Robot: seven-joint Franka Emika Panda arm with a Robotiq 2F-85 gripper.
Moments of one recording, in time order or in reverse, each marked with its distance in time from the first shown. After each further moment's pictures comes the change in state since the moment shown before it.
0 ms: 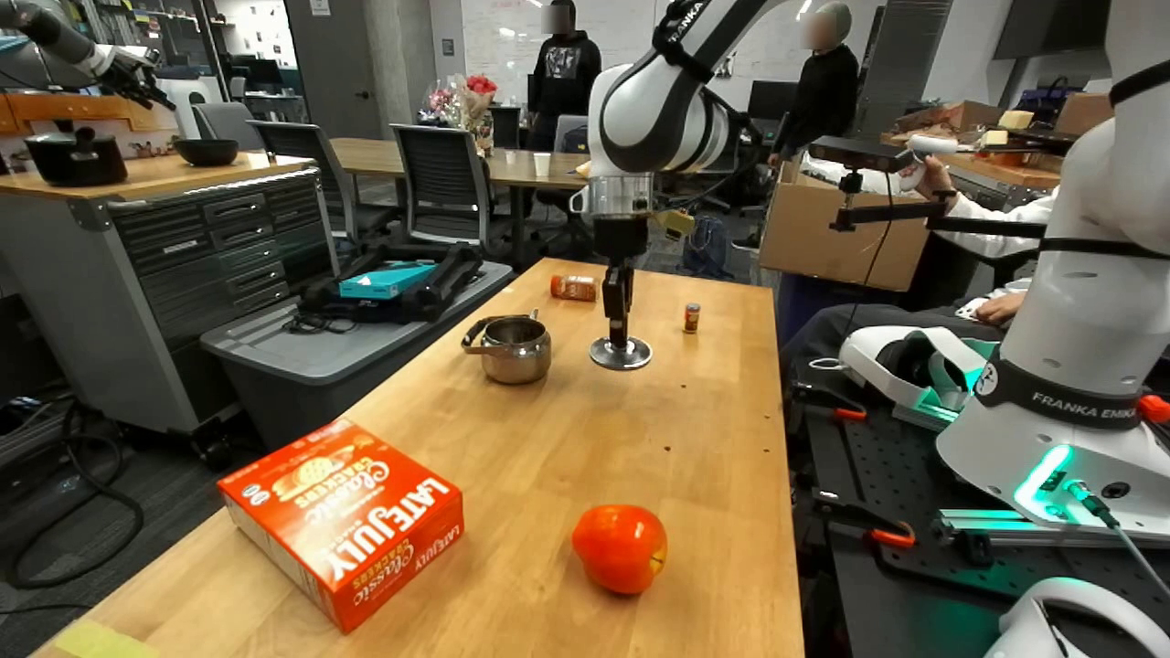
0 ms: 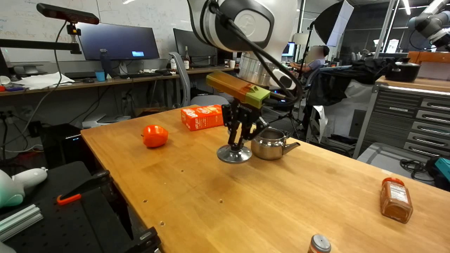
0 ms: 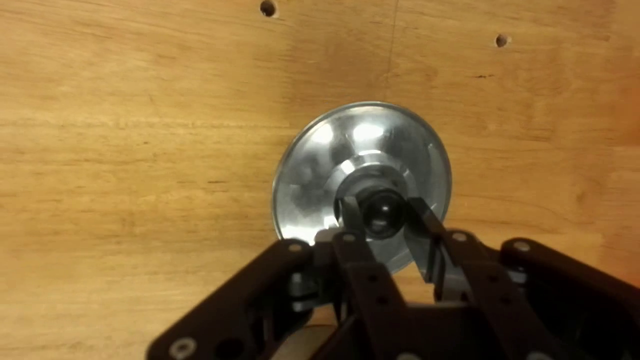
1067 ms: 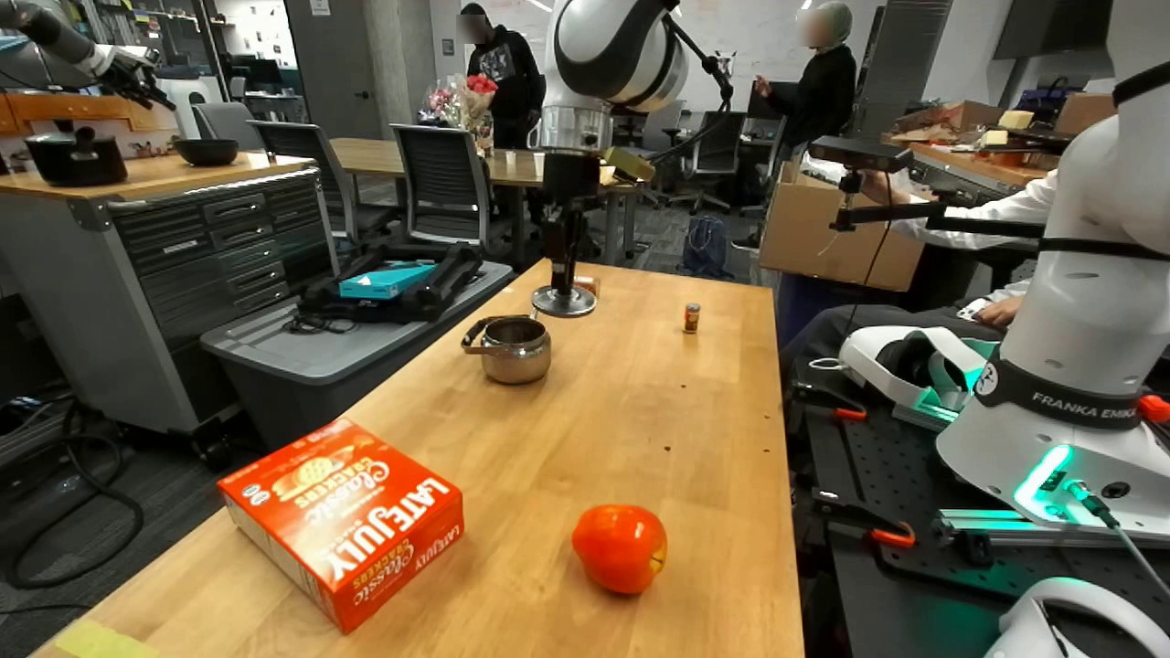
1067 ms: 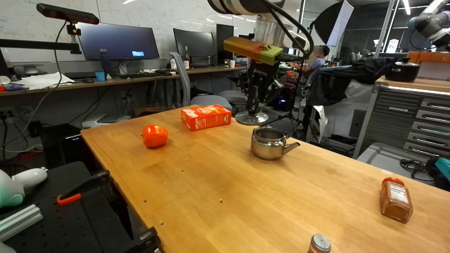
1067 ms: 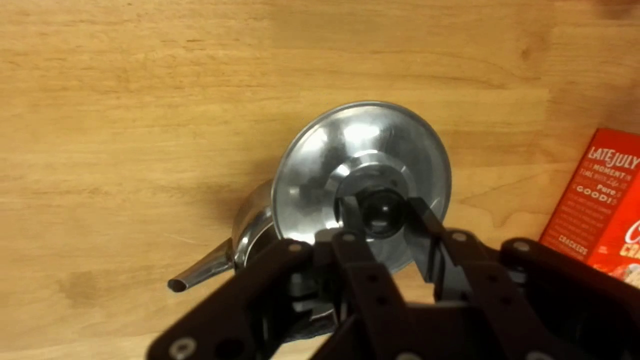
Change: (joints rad) arm 0.034 -0.002 0.000 0.222 0.005 -0.117 0.138
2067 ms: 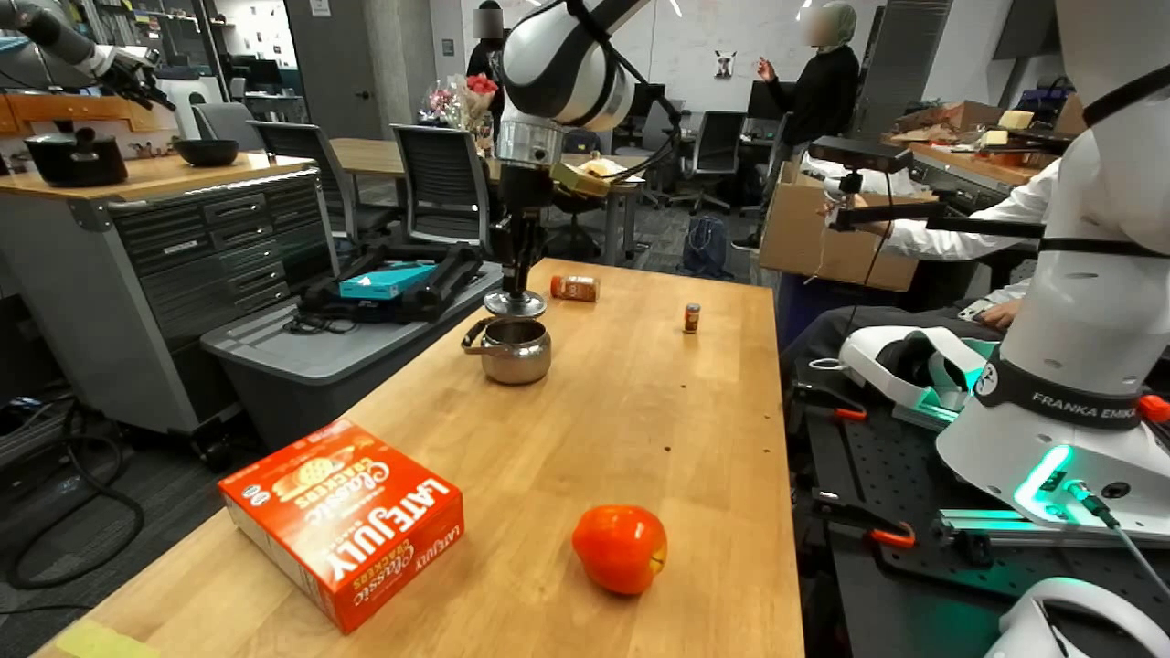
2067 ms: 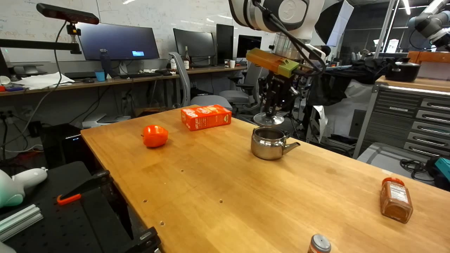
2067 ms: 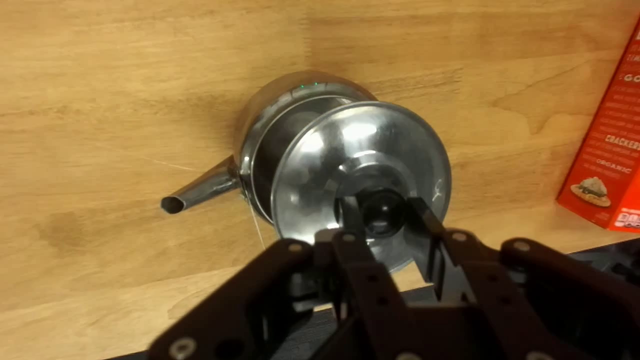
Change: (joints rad) arm -0.011 0.223 0.000 0.266 0.046 -0.001 0.050
